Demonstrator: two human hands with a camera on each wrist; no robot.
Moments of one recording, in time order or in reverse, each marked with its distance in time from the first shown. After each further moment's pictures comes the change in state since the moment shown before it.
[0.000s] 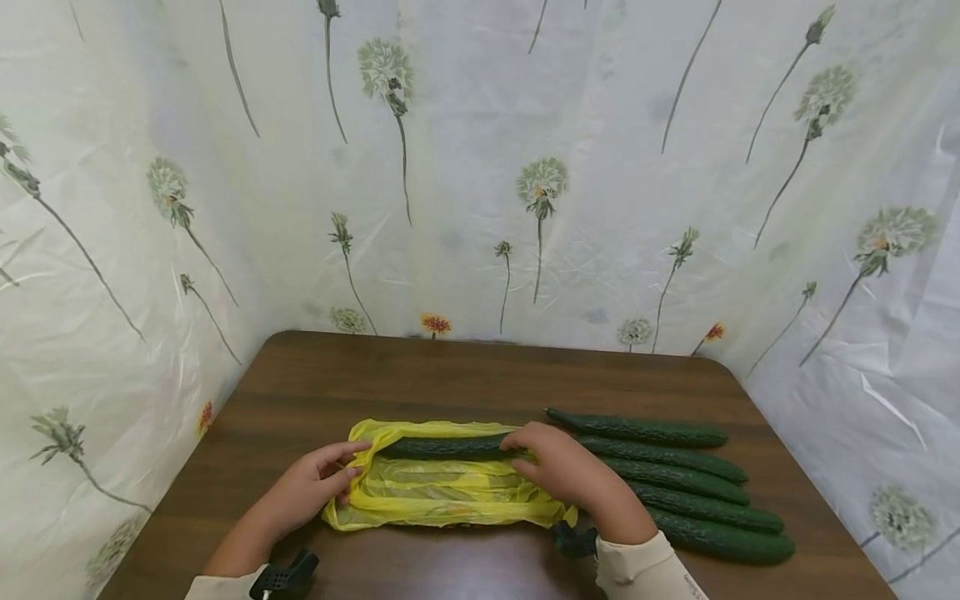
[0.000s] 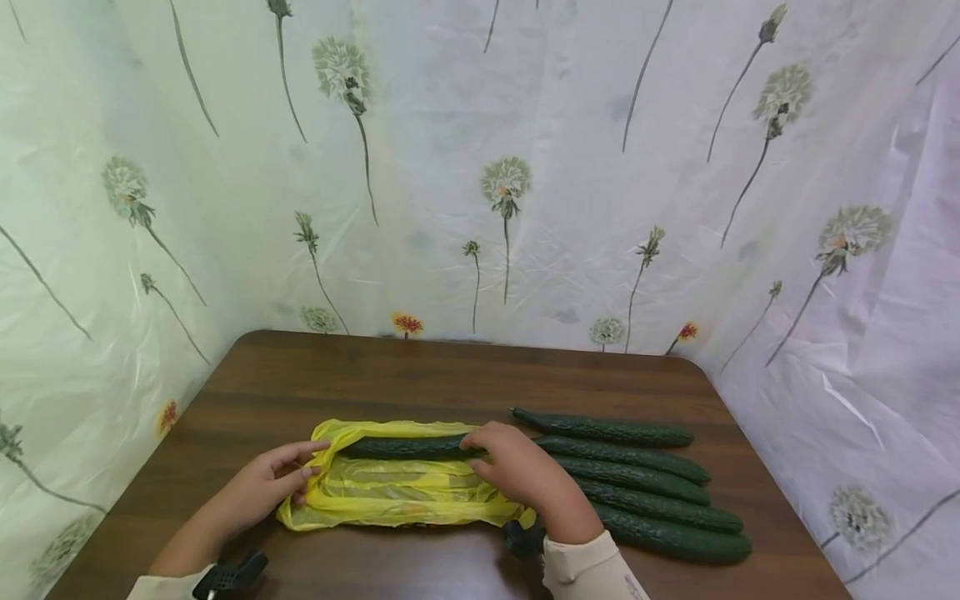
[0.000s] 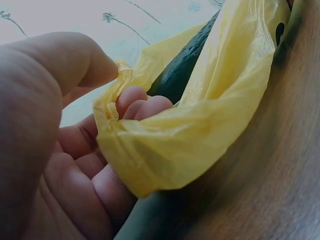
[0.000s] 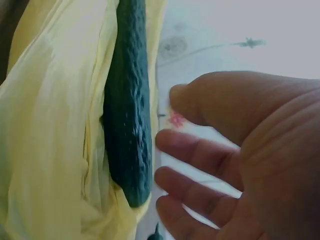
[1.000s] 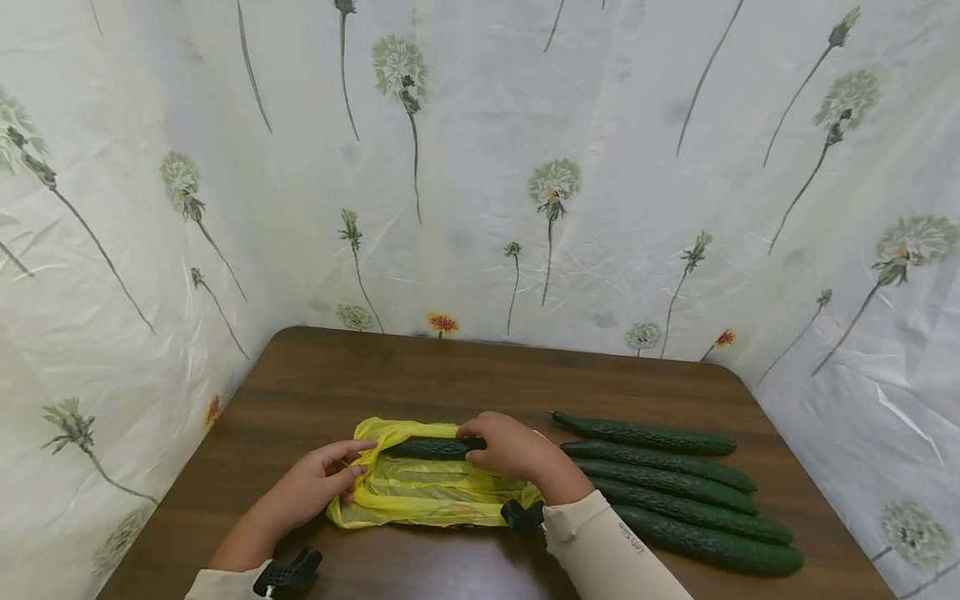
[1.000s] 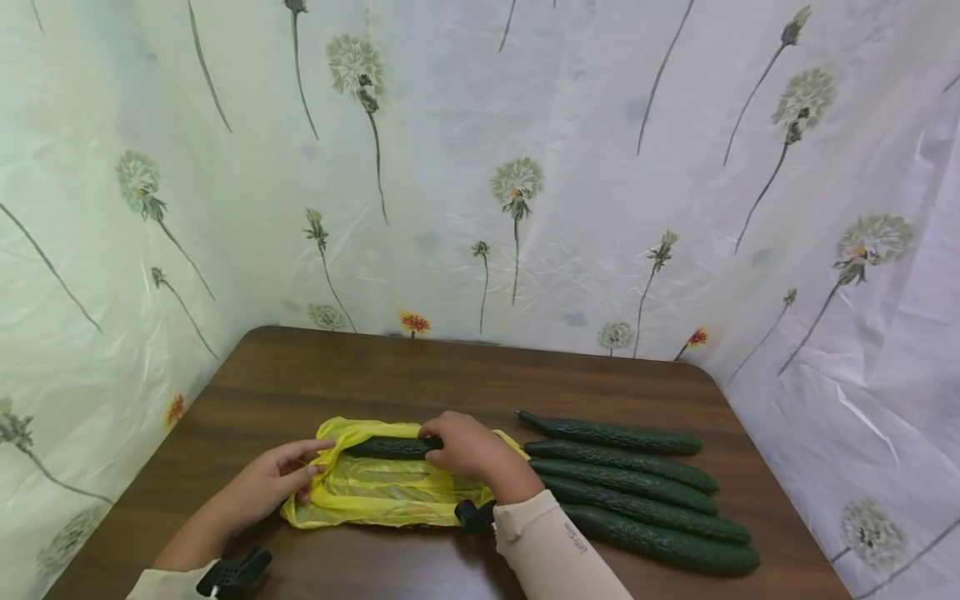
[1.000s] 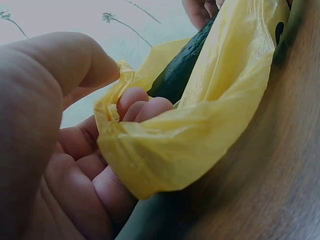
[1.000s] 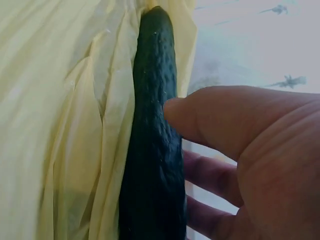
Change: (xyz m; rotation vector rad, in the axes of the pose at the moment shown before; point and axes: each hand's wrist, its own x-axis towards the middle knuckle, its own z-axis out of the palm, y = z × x) left_hand 0.002 -0.002 0.000 0.052 0.029 -0.024; right_hand 0.069 -0.034 0.020 -0.044 -0.116 -0.007
